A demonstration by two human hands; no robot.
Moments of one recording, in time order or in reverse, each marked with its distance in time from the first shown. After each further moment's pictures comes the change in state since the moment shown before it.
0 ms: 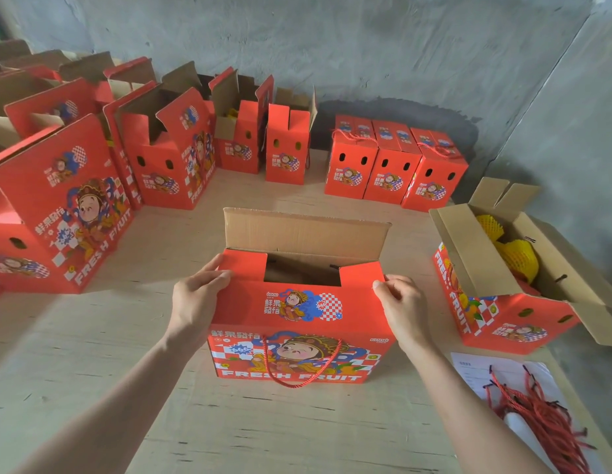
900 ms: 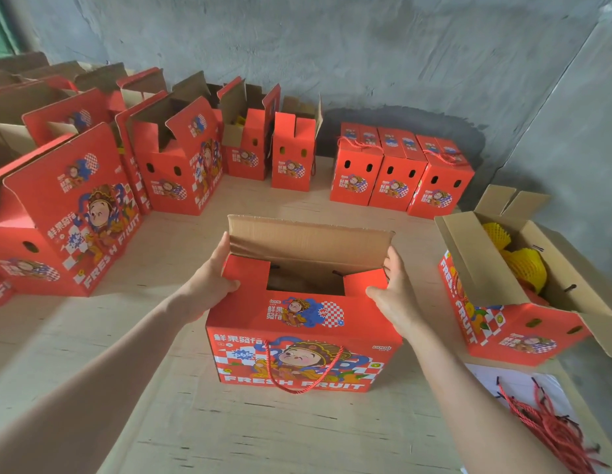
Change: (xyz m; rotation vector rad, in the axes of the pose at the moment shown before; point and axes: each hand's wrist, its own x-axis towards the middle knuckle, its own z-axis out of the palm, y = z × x) left_hand 0.034 0.027 0.002 0.493 -0.384 0.014; right_hand 0.027 -0.020 0.008 0.092 -0.267 0.065
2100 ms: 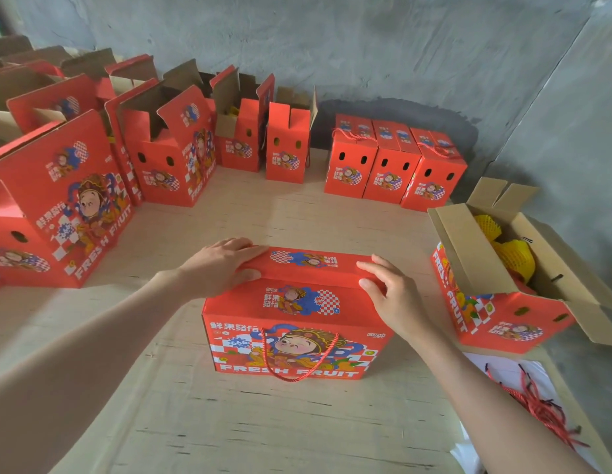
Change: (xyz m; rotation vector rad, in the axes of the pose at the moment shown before) left_hand 0.013 0.018 -0.002 1.171 -0.194 0.312; right_hand -0.031 0.002 -0.020 -0.346 -0.035 -0.390
